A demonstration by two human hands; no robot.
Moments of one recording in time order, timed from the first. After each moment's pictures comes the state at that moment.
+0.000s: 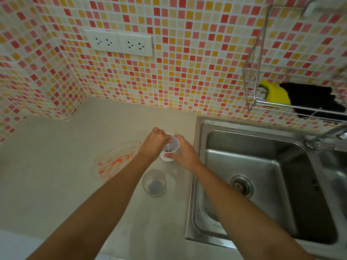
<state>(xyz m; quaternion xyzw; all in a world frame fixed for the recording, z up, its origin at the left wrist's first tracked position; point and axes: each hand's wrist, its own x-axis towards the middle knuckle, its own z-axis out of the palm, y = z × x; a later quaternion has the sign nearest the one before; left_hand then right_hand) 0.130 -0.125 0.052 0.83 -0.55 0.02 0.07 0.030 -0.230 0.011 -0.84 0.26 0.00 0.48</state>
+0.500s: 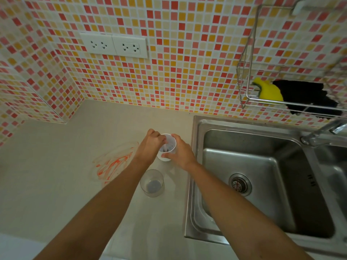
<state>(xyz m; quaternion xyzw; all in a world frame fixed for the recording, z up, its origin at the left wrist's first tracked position) 0.129 -0.116 0.036 0.86 -0.51 0.01 0.01 0.031 -0.227 0.010 -0.85 0.28 0.00 0.44</state>
